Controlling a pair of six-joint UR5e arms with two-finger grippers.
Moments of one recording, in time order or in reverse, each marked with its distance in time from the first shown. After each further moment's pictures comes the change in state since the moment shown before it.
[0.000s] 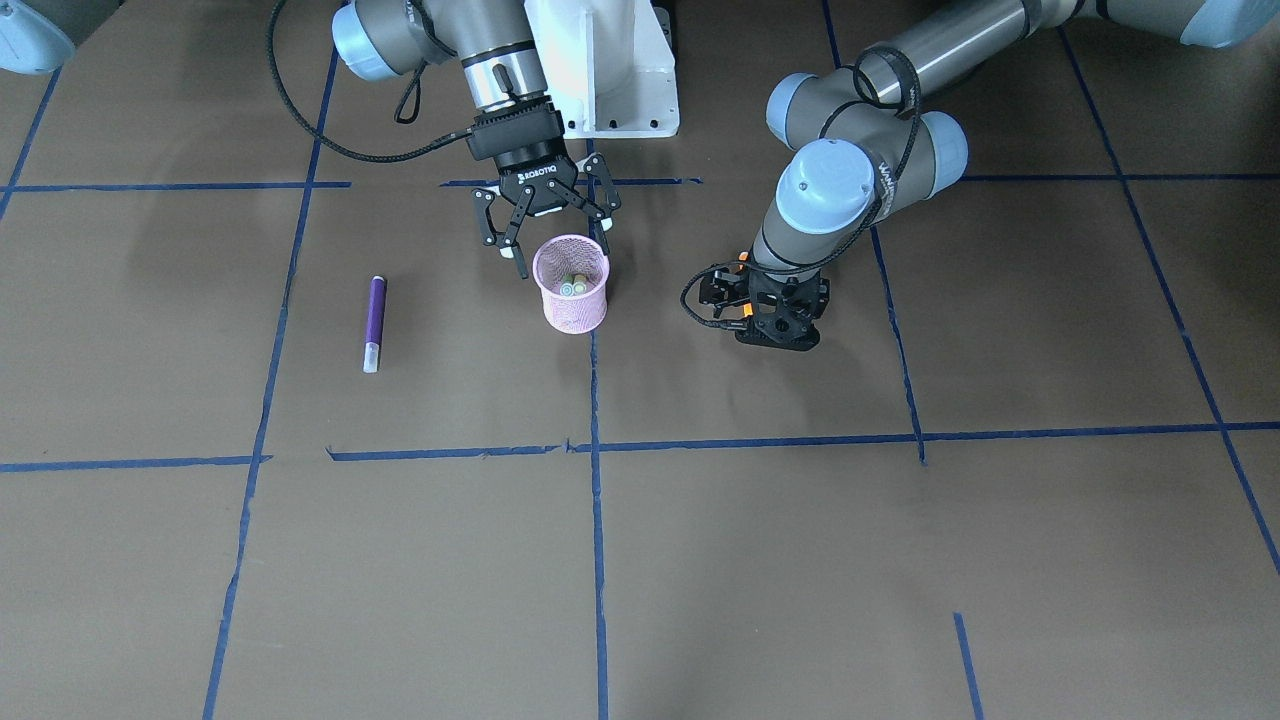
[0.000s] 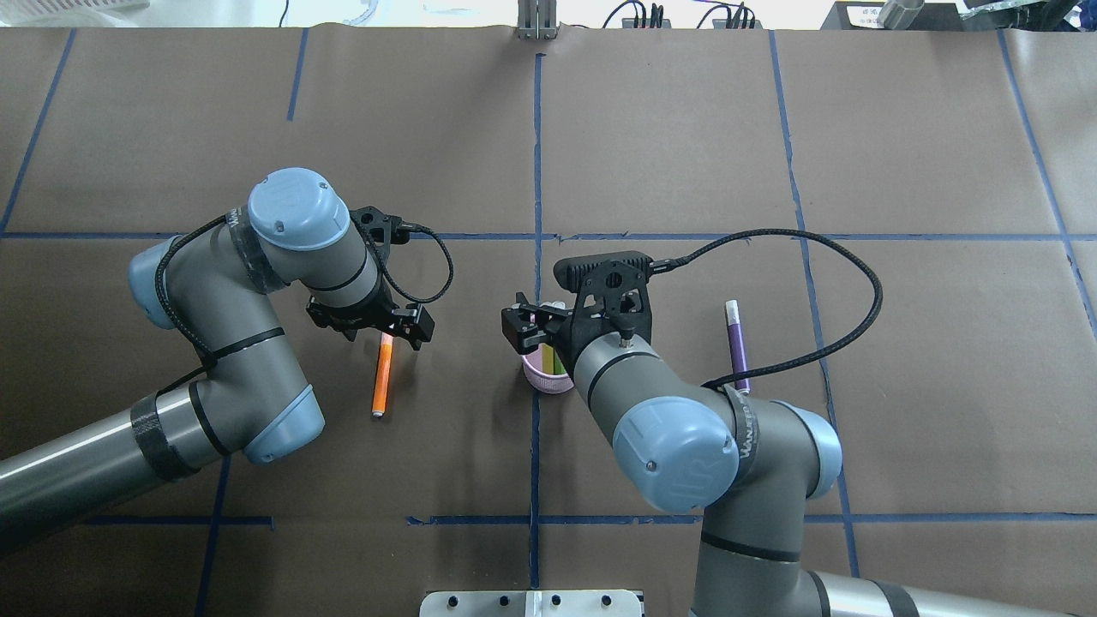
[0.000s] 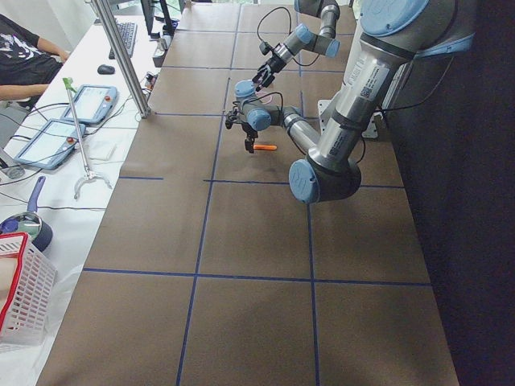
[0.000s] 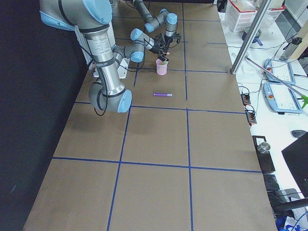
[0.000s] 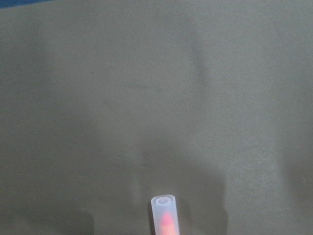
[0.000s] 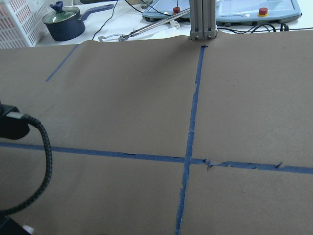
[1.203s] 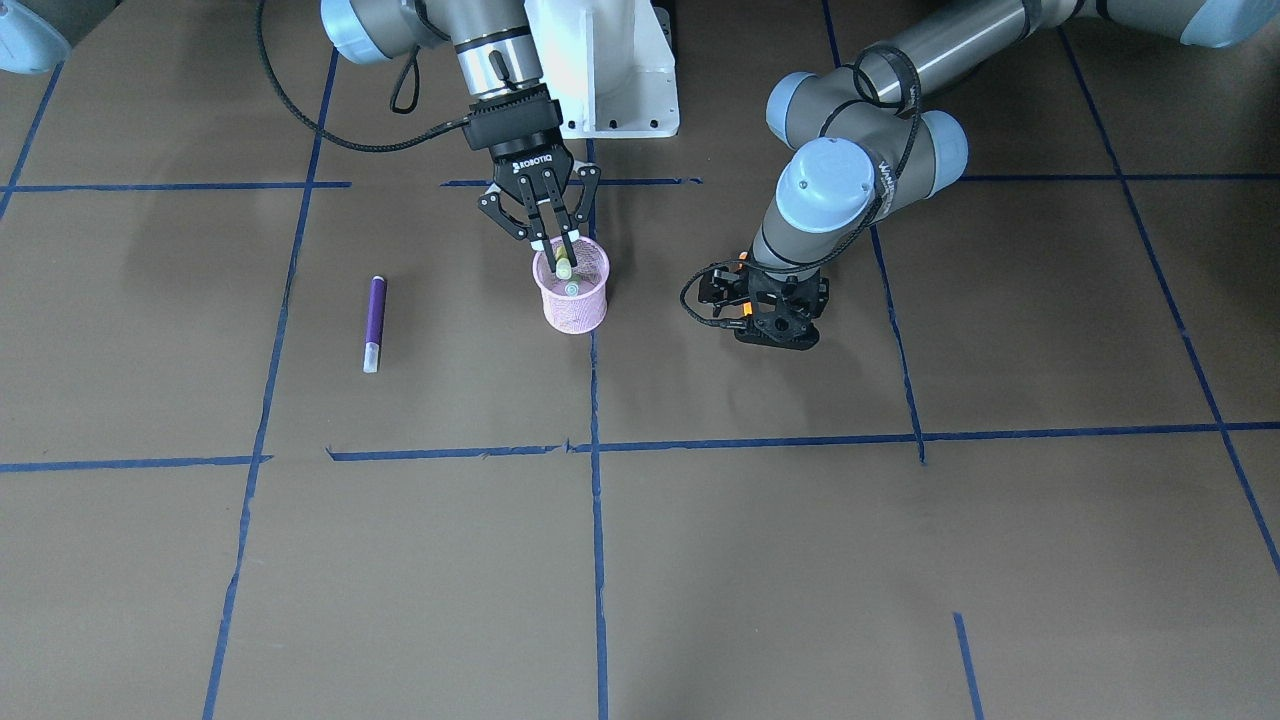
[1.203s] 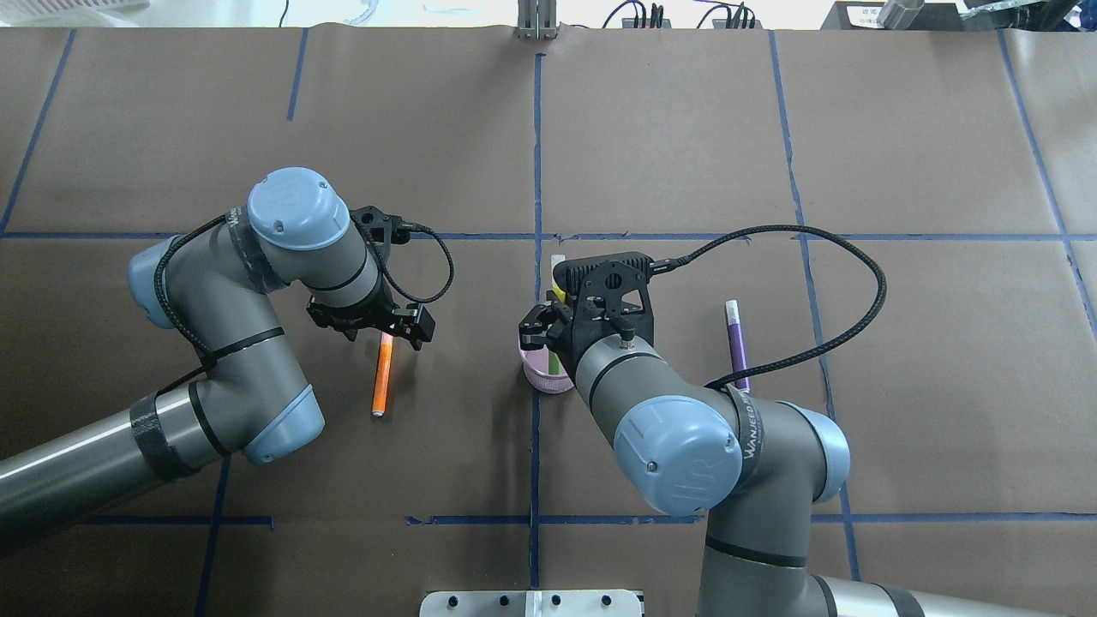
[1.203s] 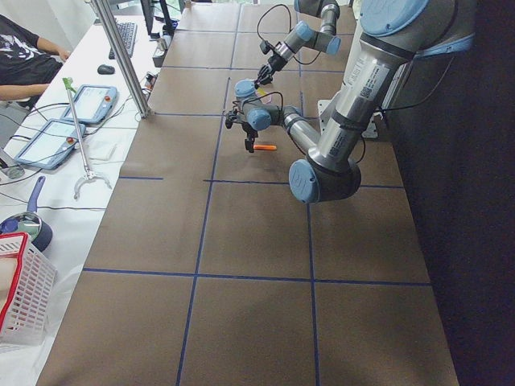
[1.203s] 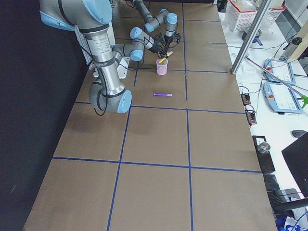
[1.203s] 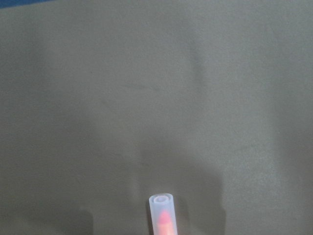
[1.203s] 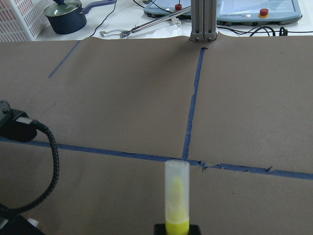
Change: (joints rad) left arm 0.000 0.000 -0.005 0.000 -0.002 -0.001; right arm -0.026 -0.003 -0.014 0.004 -0.007 0.002
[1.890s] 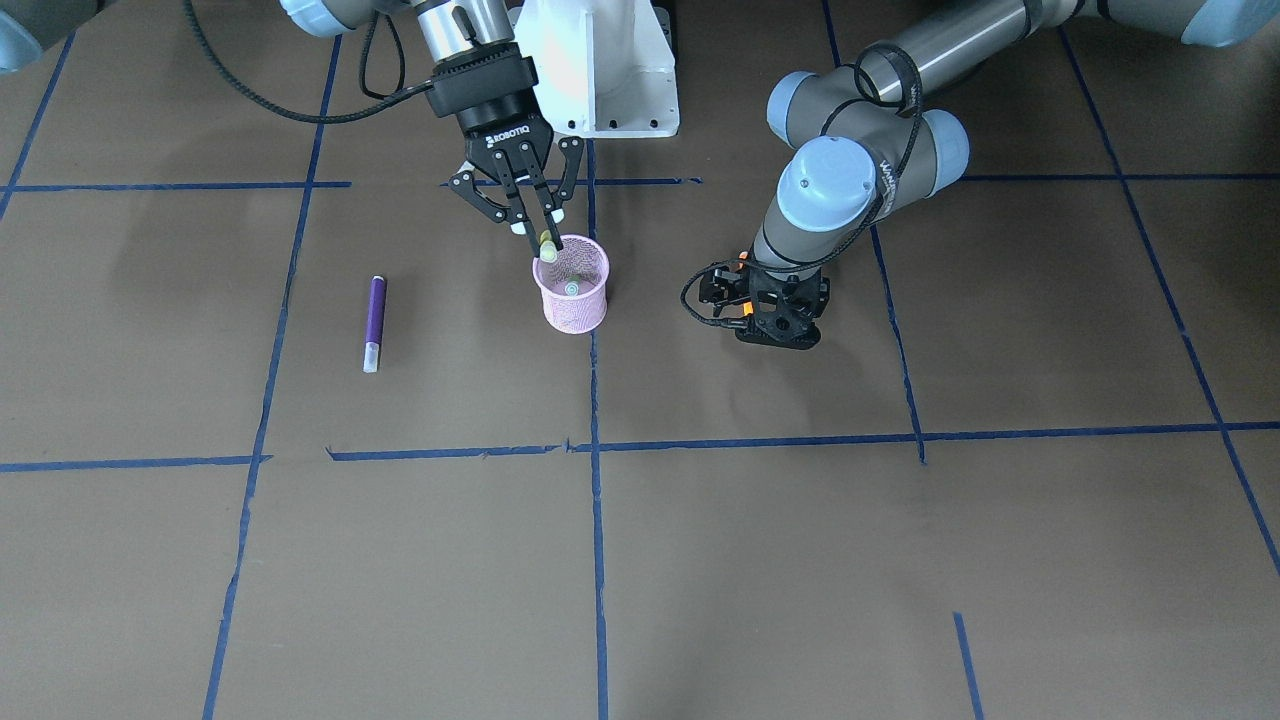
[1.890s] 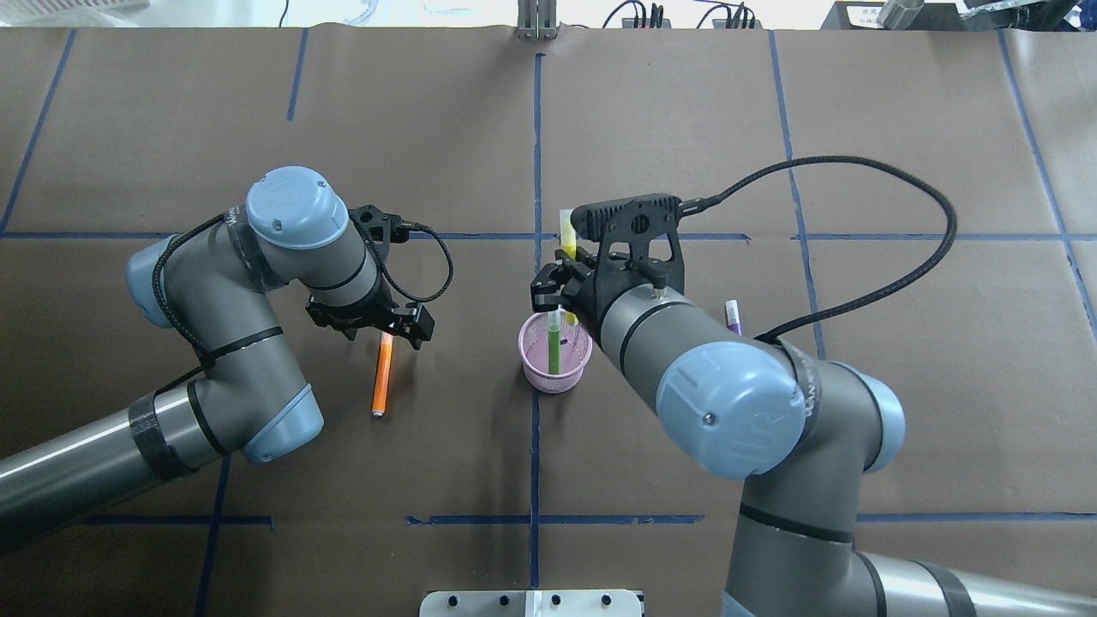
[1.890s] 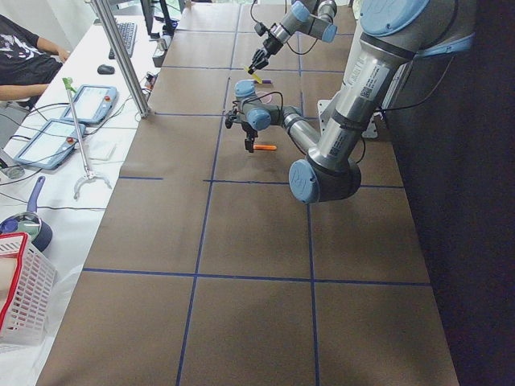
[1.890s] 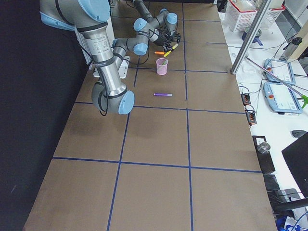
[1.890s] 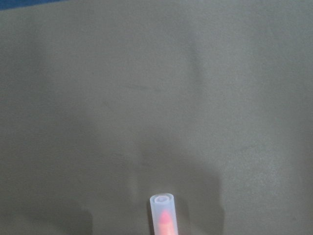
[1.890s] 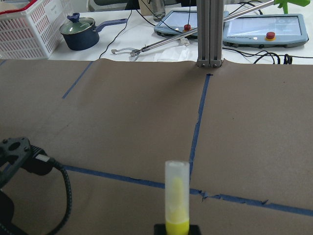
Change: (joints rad) left arm -0.001 0.001 -0.003 0.000 0.000 -0.002; right arm 0.059 -0.001 0.126 -0.081 0.061 -0.076
